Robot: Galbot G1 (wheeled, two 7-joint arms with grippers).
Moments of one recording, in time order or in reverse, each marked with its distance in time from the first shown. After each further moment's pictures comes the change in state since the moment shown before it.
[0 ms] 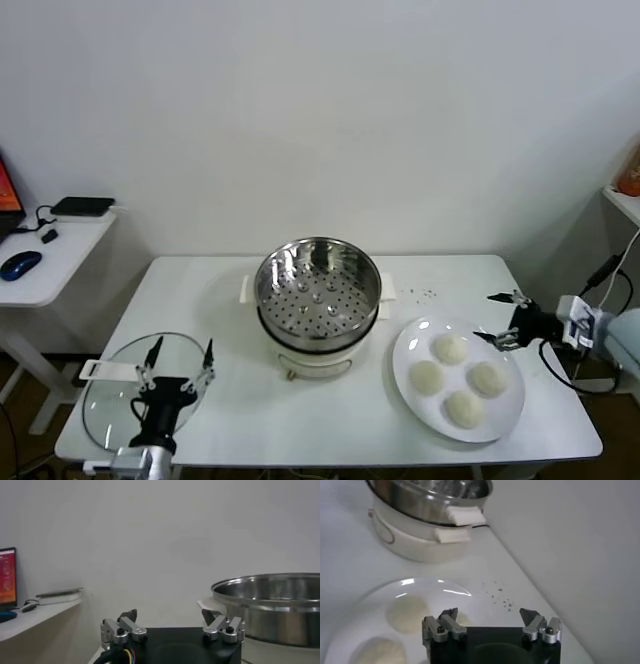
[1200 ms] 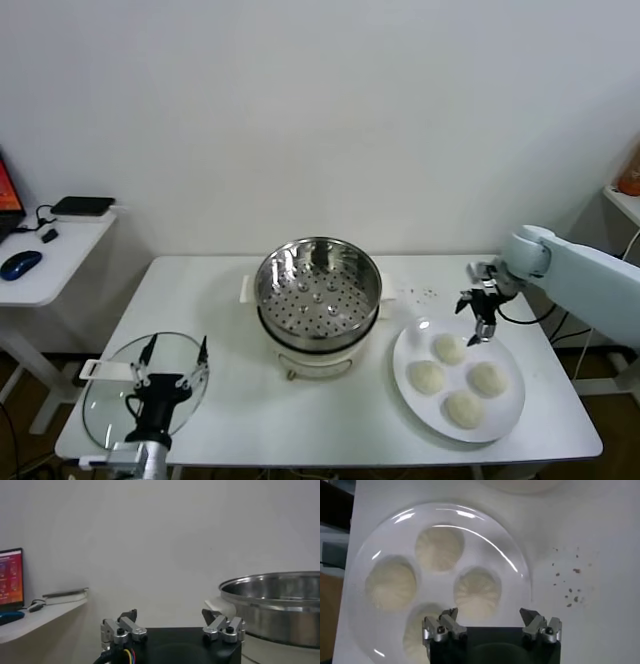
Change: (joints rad) left arm -0.020 0.012 -0.018 0.008 -0.006 0.015 -0.009; right arm 0.942 0.335 -1.180 -0.487 -0.069 0.091 -0.261
